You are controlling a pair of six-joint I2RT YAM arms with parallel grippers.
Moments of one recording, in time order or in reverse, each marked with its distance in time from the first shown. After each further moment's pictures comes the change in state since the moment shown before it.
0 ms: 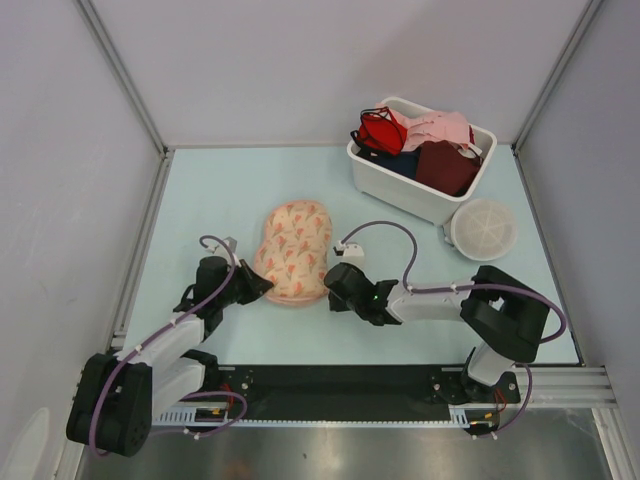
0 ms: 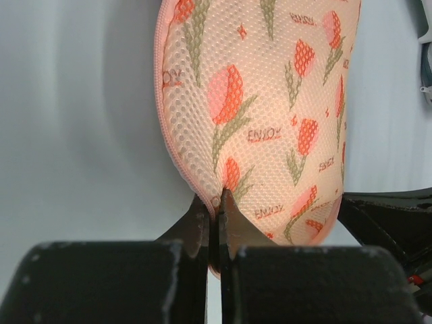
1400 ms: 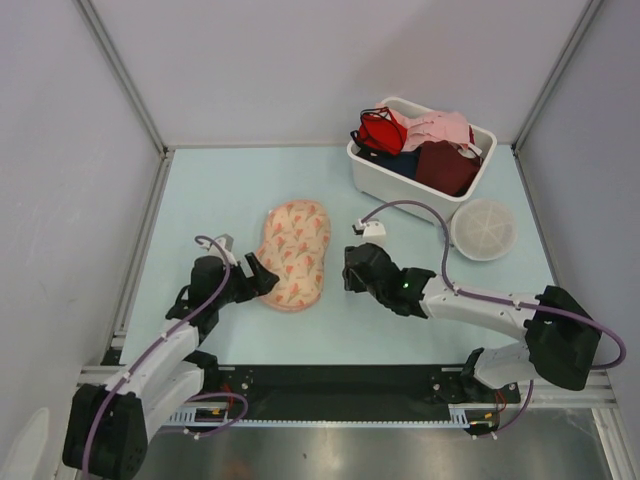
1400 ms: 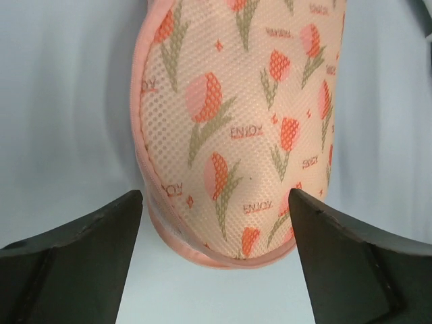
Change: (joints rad) left arm -0.006 -0.126 0.027 -0.126 -0.041 0.075; right arm -0.081 -0.275 0.008 -0.167 0.064 -0.153
